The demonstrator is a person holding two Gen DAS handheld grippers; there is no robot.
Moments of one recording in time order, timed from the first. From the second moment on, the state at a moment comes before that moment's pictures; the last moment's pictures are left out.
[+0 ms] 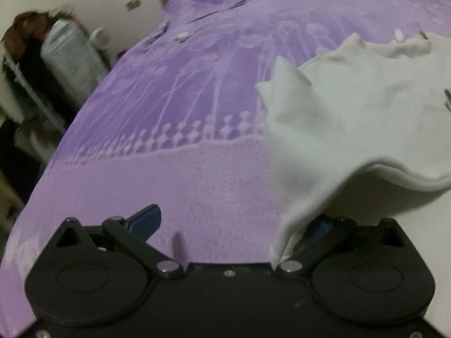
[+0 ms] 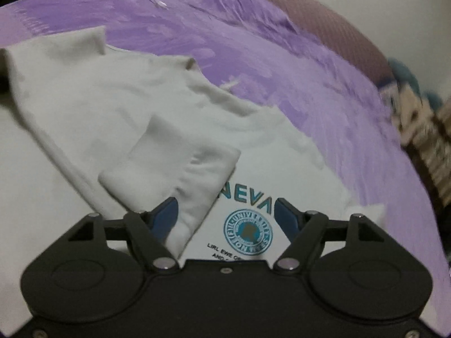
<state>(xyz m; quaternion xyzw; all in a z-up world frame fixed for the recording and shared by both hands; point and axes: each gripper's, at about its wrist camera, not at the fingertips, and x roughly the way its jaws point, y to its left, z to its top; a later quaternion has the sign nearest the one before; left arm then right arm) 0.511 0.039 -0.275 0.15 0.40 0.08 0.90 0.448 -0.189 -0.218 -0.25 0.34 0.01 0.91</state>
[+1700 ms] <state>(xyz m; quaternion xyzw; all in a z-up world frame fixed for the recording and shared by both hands) 0.477 0.121 -0.177 -0.06 0.38 0.11 0.92 0.383 -0.290 -0.202 -0.02 0.36 -0.06 0.93</state>
